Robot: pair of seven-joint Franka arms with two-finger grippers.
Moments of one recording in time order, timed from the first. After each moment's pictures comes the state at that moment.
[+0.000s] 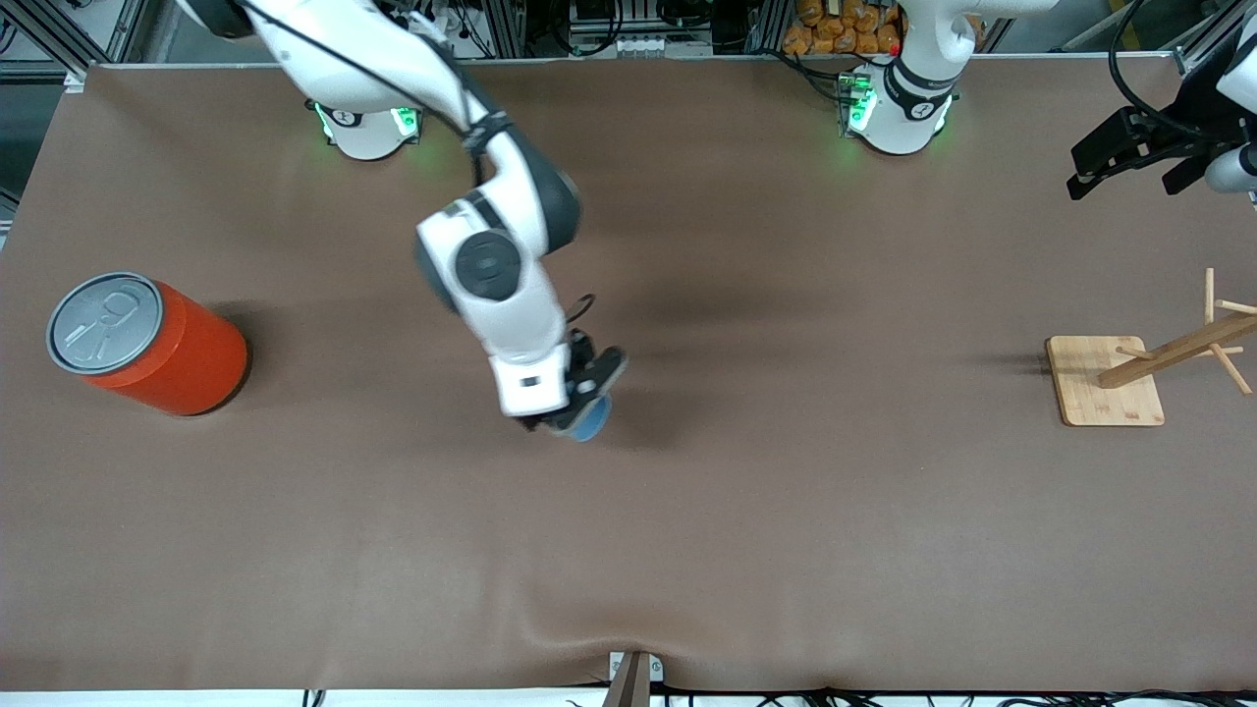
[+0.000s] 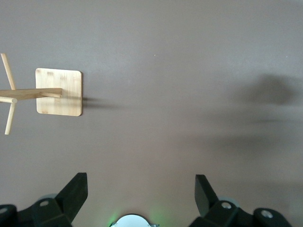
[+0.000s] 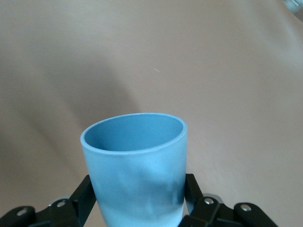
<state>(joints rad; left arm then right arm) -0.15 -0.09 0.03 -1.50 0.00 1.41 -0.17 0.62 0.67 0.04 -1.35 -0.04 2.15 -0.35</state>
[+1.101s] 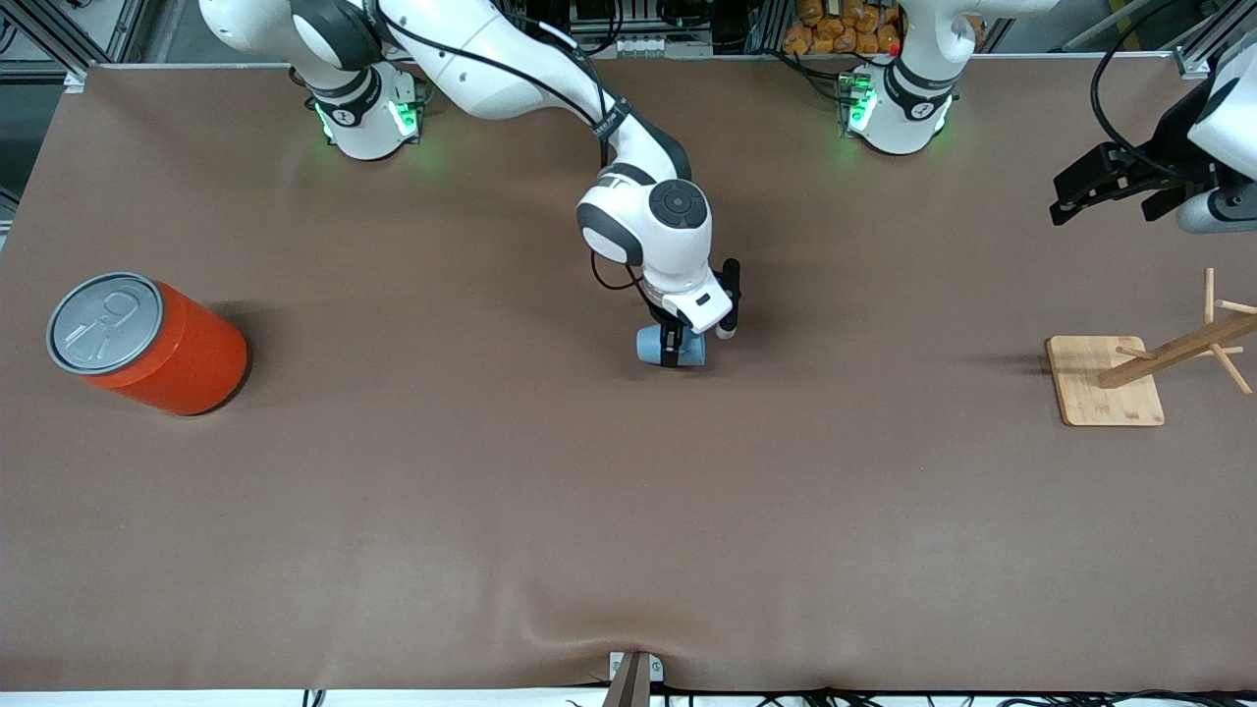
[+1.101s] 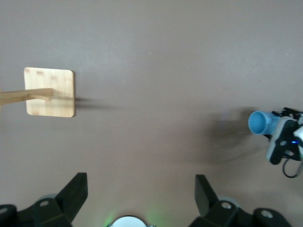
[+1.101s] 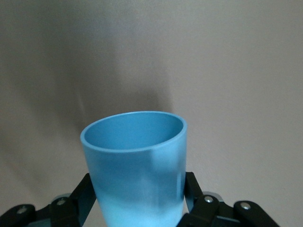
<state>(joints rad) -0.15 -0.03 0.04 -1.50 -0.04 1.44 -0.16 0.88 0.87 0.03 -1.32 -0.15 2.28 -0.46</state>
